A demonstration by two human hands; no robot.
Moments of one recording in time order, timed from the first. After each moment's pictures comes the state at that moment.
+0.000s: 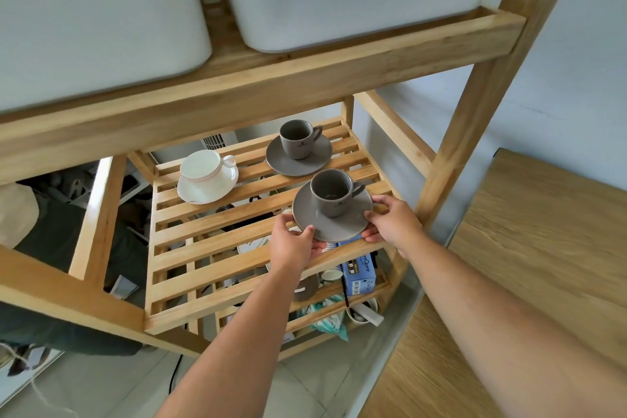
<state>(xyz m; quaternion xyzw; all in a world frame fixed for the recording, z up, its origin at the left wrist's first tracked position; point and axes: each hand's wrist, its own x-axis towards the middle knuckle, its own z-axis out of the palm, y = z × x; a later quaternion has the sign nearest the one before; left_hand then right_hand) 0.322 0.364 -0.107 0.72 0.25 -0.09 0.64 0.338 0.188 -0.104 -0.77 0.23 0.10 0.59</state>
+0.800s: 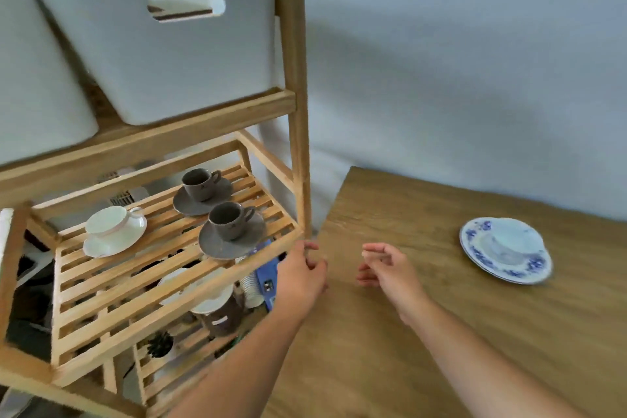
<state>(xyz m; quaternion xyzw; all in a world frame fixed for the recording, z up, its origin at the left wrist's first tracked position) 0.177 0.224 -0.033 0.84 -0.04 -0.12 0.53 0.121 0.081 -0.042 -0.65 0.29 -0.09 0.70</state>
